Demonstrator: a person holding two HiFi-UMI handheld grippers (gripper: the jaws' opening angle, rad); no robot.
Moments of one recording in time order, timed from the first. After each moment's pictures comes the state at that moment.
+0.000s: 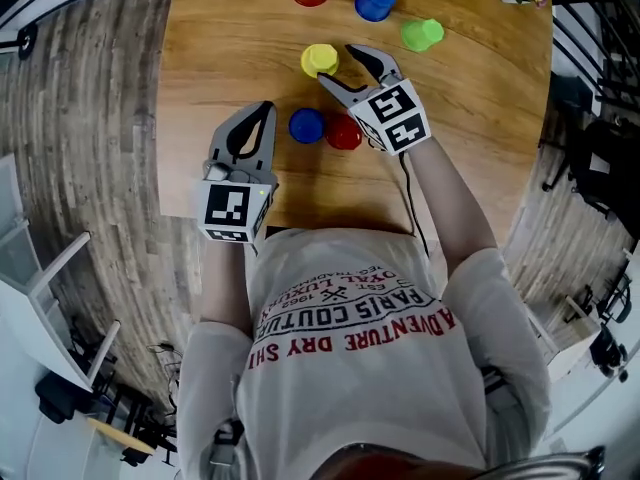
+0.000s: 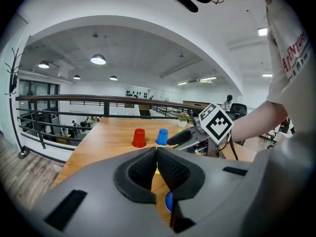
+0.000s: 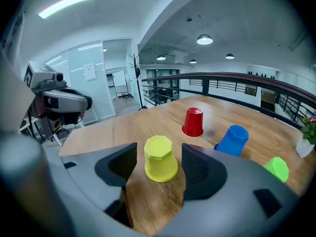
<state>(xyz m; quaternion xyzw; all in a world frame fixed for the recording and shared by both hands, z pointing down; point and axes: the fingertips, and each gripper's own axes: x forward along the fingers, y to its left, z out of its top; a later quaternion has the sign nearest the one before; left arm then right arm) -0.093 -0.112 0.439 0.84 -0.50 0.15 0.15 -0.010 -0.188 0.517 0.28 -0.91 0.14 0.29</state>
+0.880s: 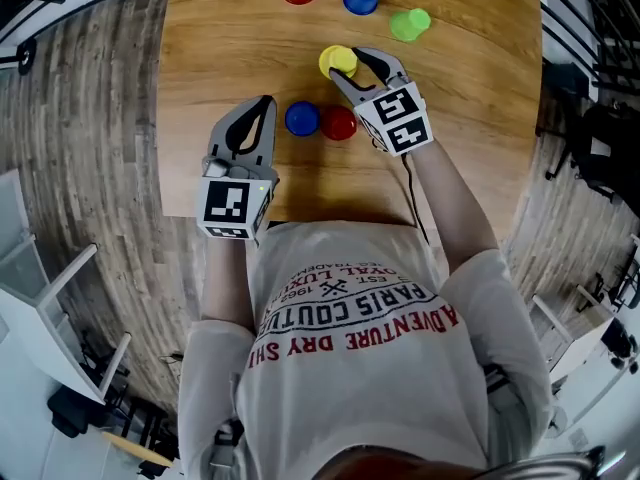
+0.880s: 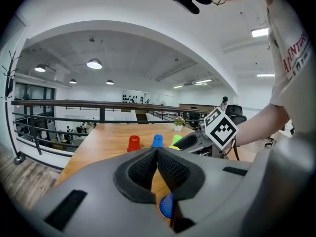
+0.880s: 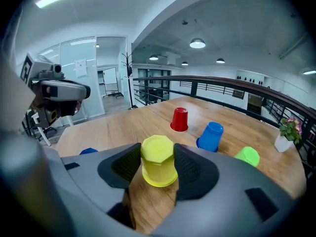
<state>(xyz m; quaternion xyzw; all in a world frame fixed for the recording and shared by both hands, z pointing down) -0.087 -0.109 0.420 0.85 -0.49 0.14 0.13 0.021 -0.178 0.511 0.34 -0.88 0.12 0.30</state>
